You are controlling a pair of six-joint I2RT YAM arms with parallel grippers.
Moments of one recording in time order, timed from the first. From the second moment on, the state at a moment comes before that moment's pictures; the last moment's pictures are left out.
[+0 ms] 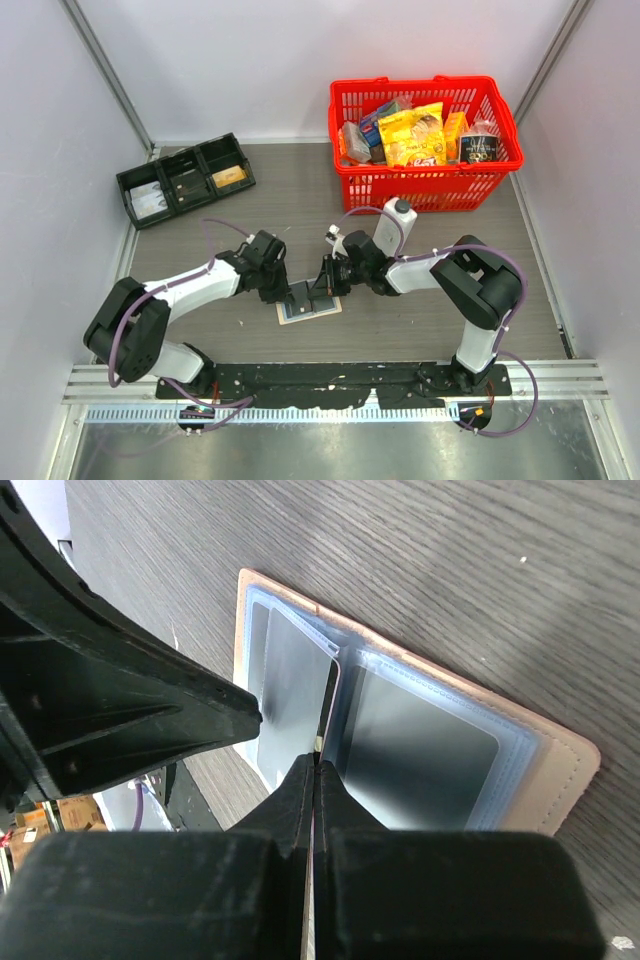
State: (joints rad) left arm -0.62 1.41 0.72 -0.40 0.14 -0.84; right arm 0.75 1.79 0.75 0.37 -0.52 0.76
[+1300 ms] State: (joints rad) left arm -0.62 1.41 0.65 -0.33 0.16 -0.87; right arm 0.72 1.80 0.67 0.52 -0.56 0.85
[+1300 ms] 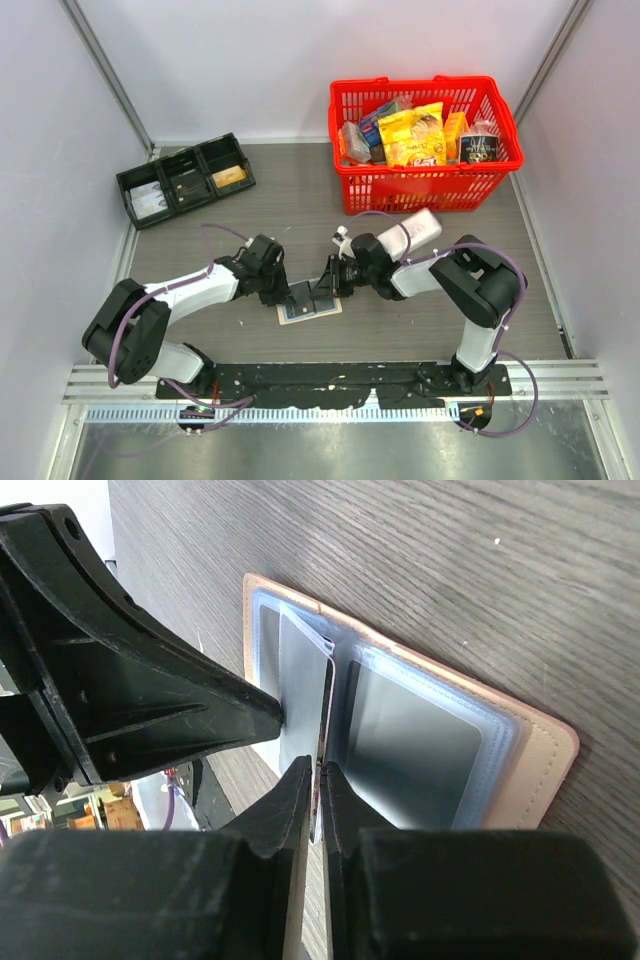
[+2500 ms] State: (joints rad) left arm -0.61 1.39 0.63 -0.30 0.18 -0.87; right arm 0.71 1.80 0.67 0.52 -0.57 0.82
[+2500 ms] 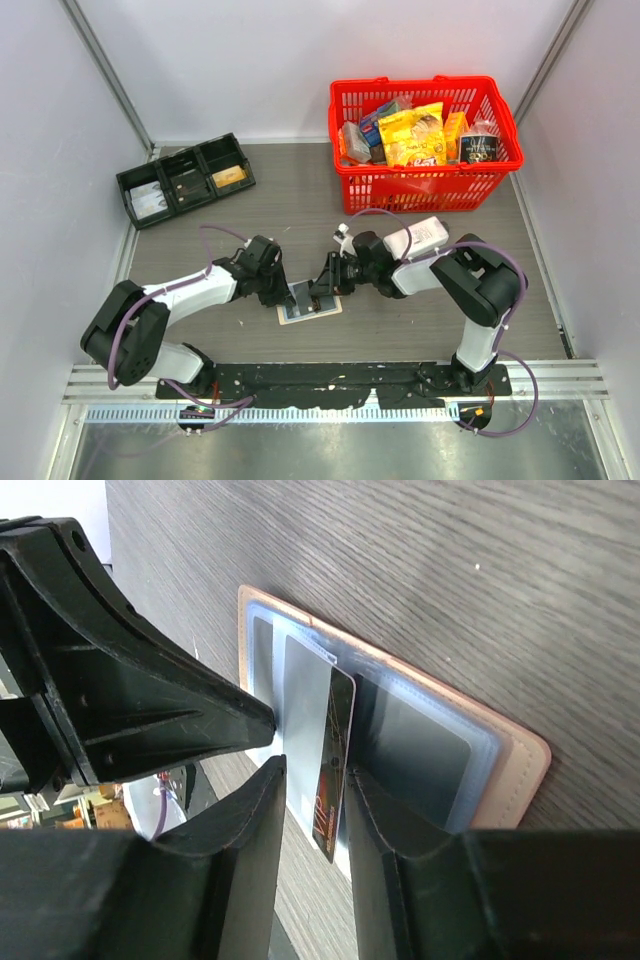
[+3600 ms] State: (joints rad) left arm -0.61 1.20 0.60 -0.30 0.14 -0.89; right arm 0.59 1.34 0.49 0.43 -0.46 0.86
